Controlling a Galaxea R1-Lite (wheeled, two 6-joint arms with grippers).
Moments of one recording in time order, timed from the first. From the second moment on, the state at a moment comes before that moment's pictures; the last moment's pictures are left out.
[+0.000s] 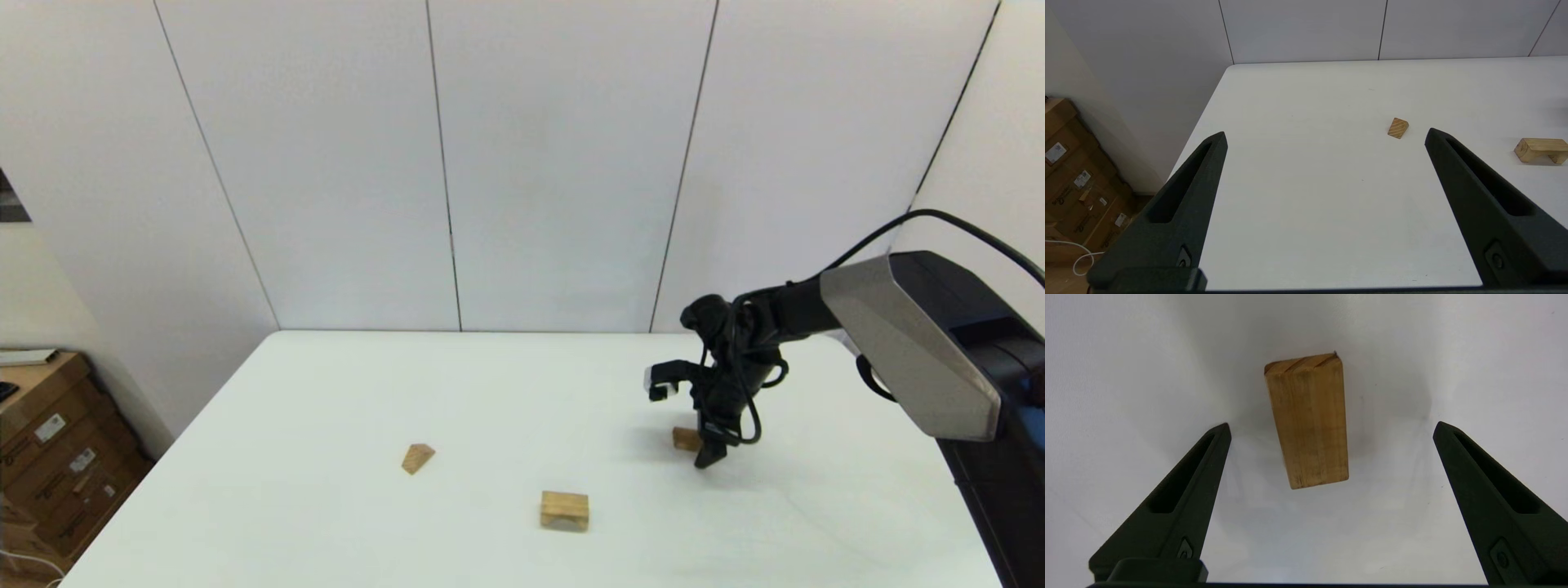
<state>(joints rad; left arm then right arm) 0.00 0.00 -0.03 0.07 0.00 0.00 0.16 2.52 -1.77 0.63 0.02 -1.08</state>
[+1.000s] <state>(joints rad) 0.00 0.00 -0.03 0.07 0.00 0.00 0.16 2.56 -1.88 0.76 0.03 -1.08</state>
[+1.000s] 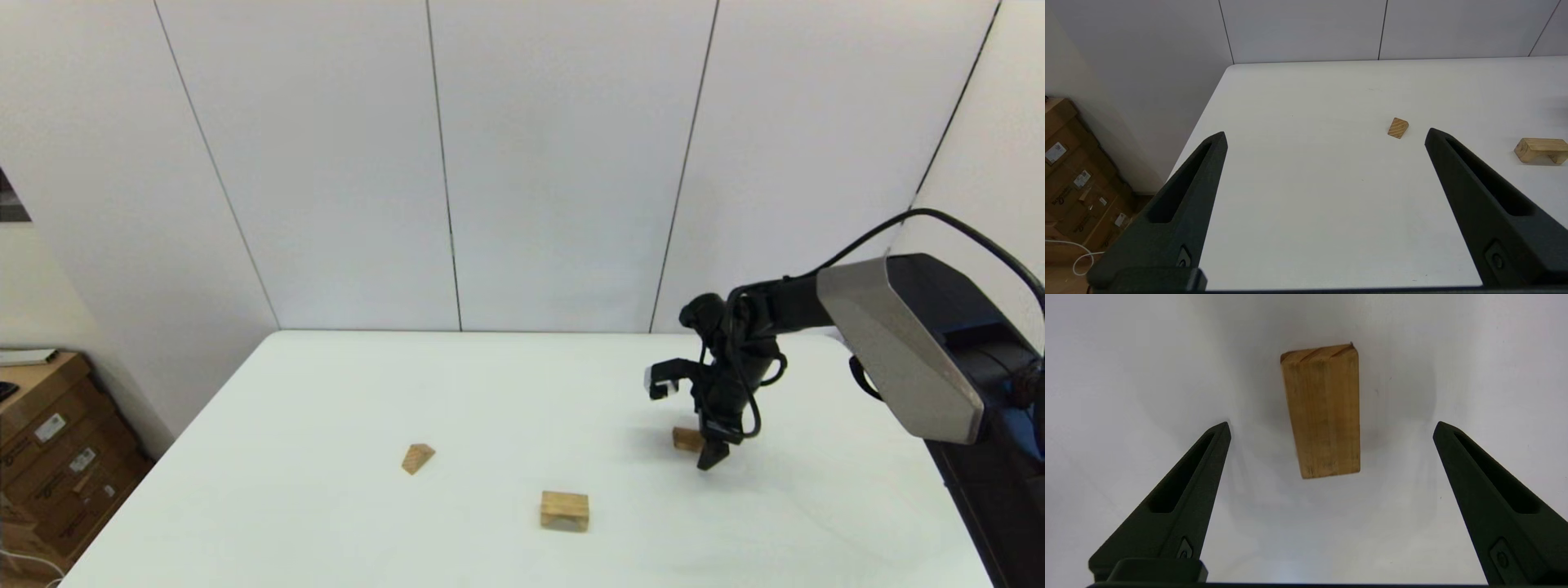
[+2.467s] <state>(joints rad) 0.00 0.00 -0.03 0.07 0.00 0.00 0.21 2.50 -1.89 0.78 0.03 -1.03</state>
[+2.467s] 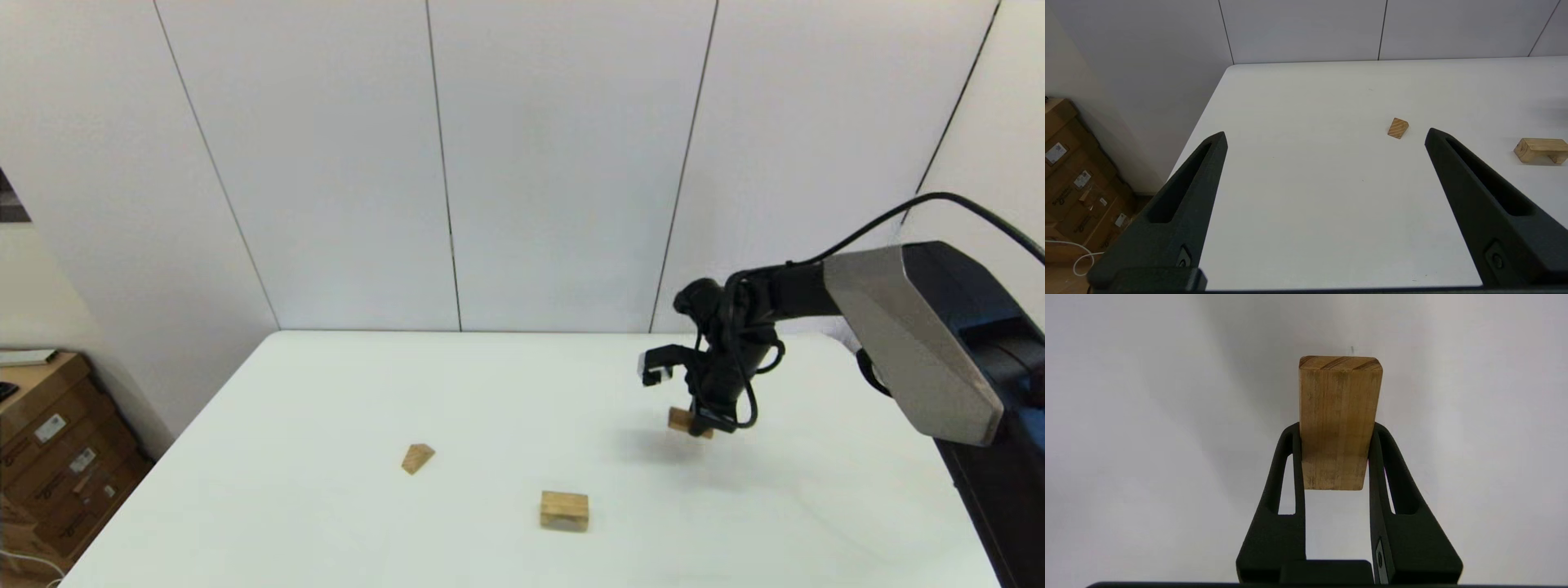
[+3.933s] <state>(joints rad) 0.00 0.00 -0.03 0.07 0.00 0.00 0.72 2.44 -1.94 0.93 -0.01 -0.77</state>
